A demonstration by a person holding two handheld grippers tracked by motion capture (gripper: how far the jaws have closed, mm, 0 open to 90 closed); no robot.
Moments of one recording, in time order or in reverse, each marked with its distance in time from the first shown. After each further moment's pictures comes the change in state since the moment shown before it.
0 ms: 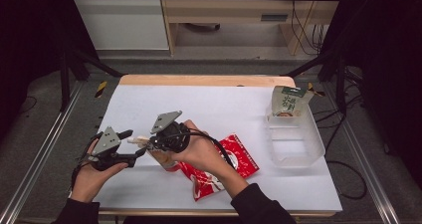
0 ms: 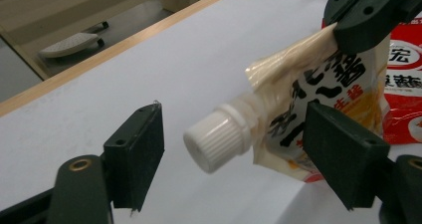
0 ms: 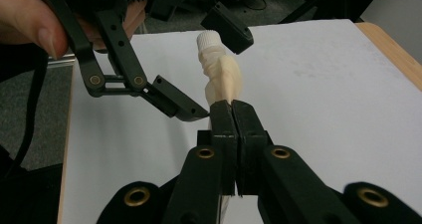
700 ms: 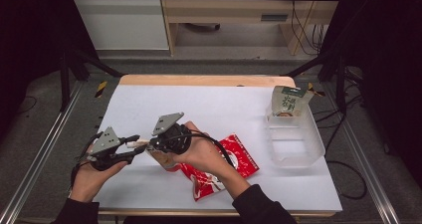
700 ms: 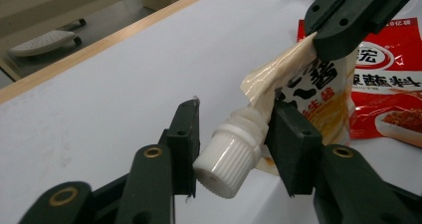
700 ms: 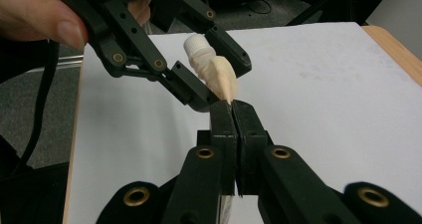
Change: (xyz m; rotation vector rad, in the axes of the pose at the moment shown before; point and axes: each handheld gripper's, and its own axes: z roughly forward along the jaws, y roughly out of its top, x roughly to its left) left arm 0.001 0.003 -0.004 0.009 -0.075 -0.014; right arm 0.001 -0.005 -0.002 -0.015 0.015 0.000
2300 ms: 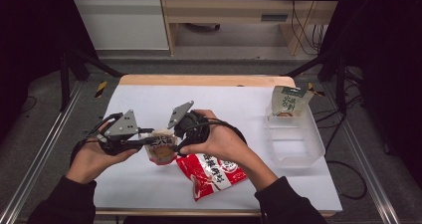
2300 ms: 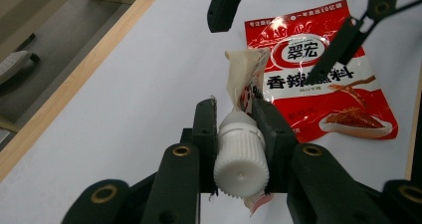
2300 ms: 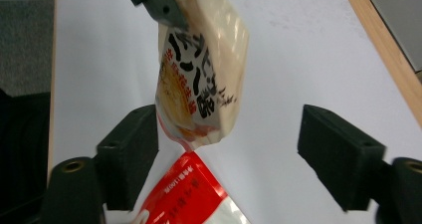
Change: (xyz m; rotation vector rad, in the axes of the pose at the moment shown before) left arm -0.021 0.099 -0.001 0.176 -0.150 0.270; right arm -0.021 0.009 -0.052 0.226 -0.046 -0.105
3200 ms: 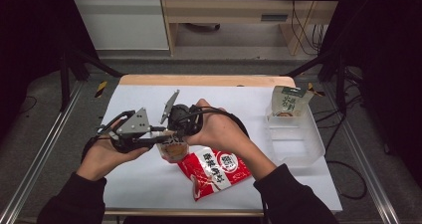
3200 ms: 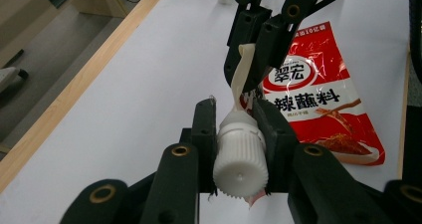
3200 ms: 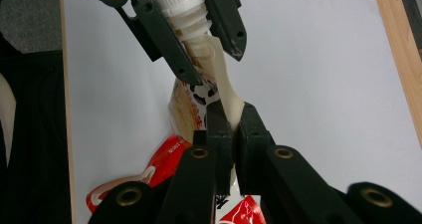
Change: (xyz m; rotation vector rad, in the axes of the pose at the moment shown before) left arm -0.005 0.019 0.012 -0.056 -0.014 0.019; right arm -0.005 0.030 -0.017 0.181 0.027 -0.036
